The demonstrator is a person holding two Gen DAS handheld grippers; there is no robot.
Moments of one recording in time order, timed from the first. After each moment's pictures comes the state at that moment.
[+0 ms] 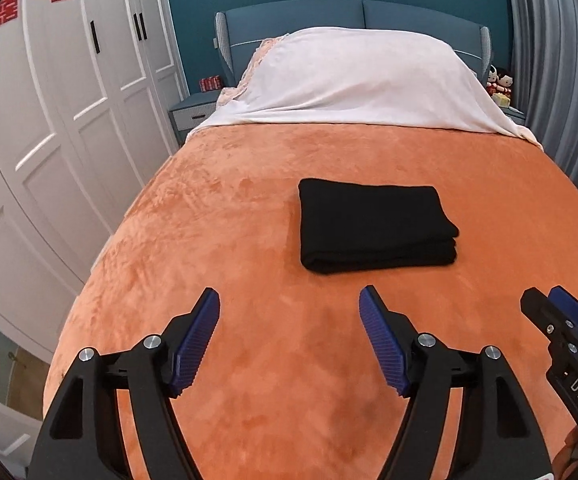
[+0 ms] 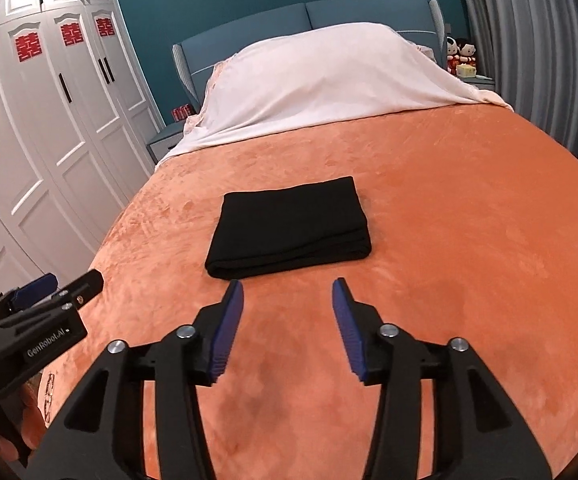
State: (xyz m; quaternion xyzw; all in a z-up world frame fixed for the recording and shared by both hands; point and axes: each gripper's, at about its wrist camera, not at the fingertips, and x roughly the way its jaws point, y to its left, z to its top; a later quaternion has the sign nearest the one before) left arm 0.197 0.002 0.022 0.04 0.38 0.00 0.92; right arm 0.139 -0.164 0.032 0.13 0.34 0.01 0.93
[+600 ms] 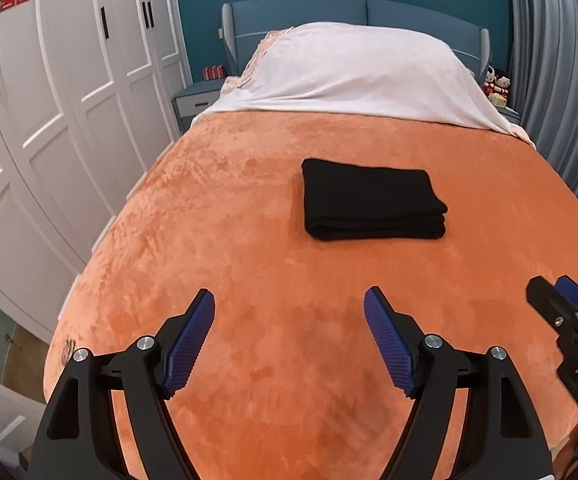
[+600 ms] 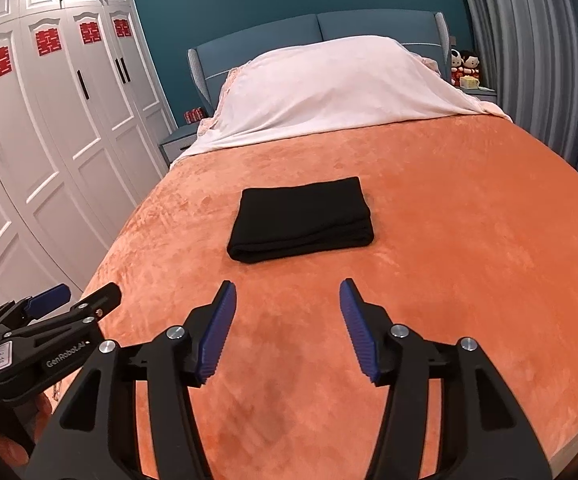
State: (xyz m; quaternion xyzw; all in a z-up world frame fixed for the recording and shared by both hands) left arm 0.145 0.025 0.020 0.03 0.40 0.00 0.92; right arm 0.080 -0.145 0.046 0.11 0.33 0.02 0.94
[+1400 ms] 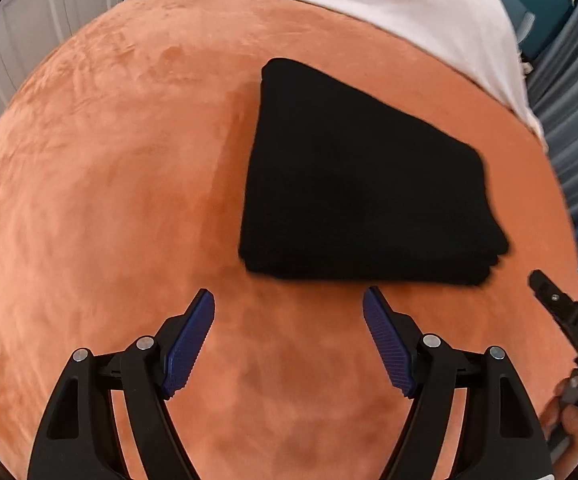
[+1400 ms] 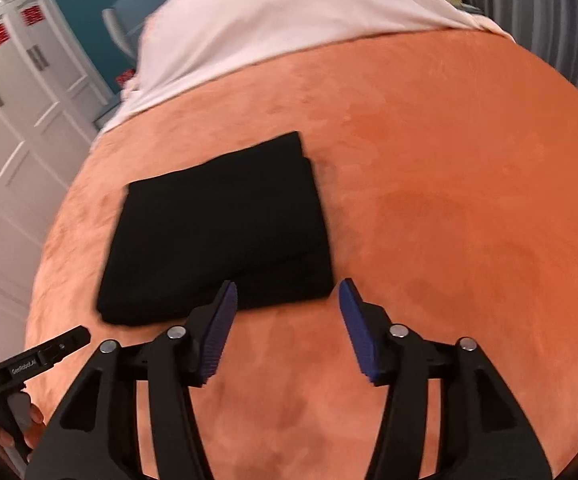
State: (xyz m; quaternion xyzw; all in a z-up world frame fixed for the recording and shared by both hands) left arm 0.429 0.011 -0.154 -0.08 0.56 -0.07 0.82; right arm 0.346 -0.251 -0.100 0.18 0.45 -0.04 0.87
